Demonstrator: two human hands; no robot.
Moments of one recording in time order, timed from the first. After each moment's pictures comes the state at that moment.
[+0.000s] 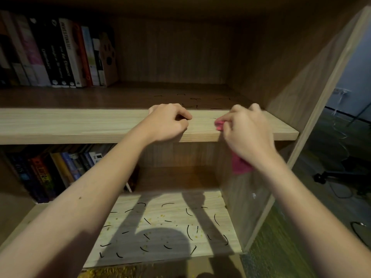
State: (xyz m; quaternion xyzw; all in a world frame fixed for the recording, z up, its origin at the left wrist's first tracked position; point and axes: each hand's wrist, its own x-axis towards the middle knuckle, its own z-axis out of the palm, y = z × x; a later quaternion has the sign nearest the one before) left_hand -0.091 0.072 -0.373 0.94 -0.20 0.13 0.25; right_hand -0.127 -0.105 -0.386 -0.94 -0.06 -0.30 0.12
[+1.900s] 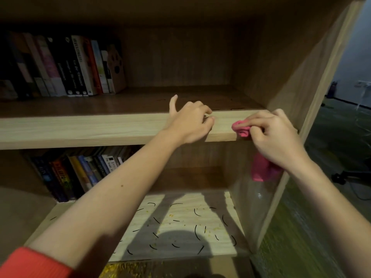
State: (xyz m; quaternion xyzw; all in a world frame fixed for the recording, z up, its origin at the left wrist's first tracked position) left_hand -0.089 0.017 -0.373 0.95 -0.21 0.19 0.11; right_hand -0.140 -0.167 -0.392 -0.92 -0.12 -0.30 0.22
